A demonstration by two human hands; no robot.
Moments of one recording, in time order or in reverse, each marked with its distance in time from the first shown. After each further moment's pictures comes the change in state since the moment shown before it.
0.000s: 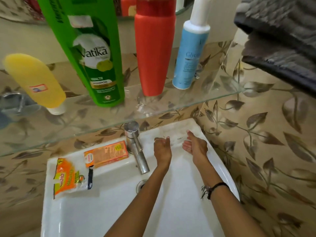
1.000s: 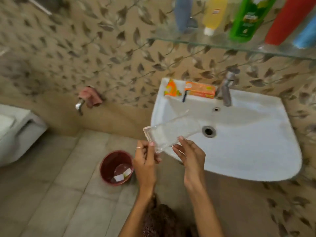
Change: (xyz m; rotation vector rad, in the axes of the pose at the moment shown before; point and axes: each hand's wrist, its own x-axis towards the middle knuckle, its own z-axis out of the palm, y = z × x) left_hand -0.345 -0.144 -0.244 -0.446 0.732 0.242; right_hand -0.355 0.202 -0.078 -0.015 -0.752 -0.079
